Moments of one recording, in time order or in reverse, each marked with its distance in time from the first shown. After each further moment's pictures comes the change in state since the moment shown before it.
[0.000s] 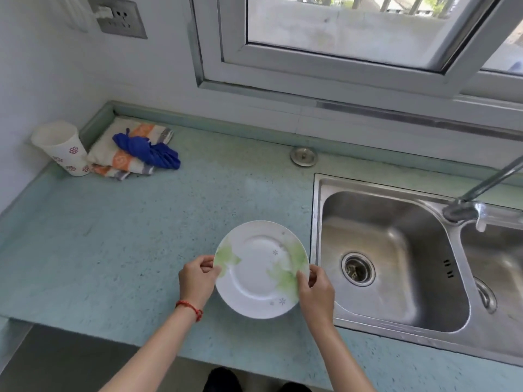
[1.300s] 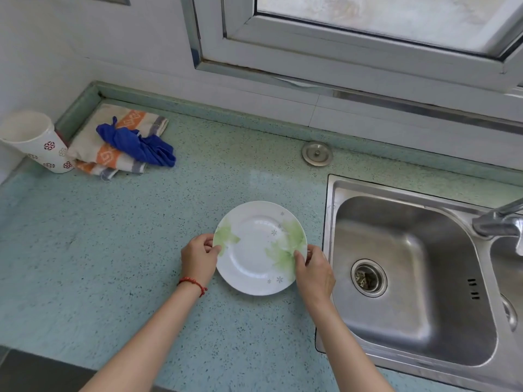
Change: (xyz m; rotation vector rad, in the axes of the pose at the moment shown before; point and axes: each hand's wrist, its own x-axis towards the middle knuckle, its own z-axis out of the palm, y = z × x) left_hand 0.084 0.016 0.025 0.106 0.010 0.040; right_hand 0.084 -0.020 0.044 -0.389 -0.009 -0.027
